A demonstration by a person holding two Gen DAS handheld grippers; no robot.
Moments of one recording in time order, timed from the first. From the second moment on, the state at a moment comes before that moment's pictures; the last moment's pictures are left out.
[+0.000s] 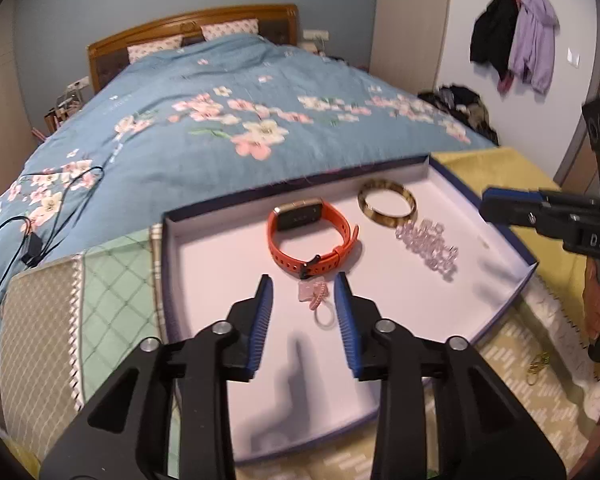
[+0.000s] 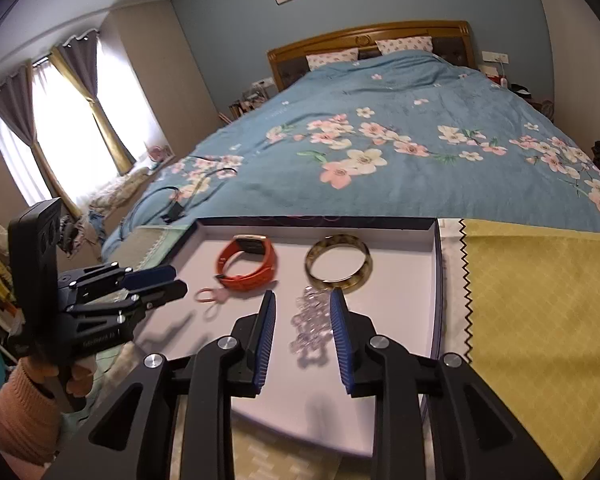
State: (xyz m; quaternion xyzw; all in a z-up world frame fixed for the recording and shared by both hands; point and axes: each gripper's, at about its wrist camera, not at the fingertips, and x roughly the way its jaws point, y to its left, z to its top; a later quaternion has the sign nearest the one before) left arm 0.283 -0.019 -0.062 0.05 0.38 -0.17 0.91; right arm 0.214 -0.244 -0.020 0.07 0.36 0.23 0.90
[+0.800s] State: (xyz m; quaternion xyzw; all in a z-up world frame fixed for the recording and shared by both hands) left arm 0.137 0.005 -0.062 0.03 0.36 -0.20 0.91; right arm 0.101 -0.205 -0.057 0.01 0.42 0.32 0.85
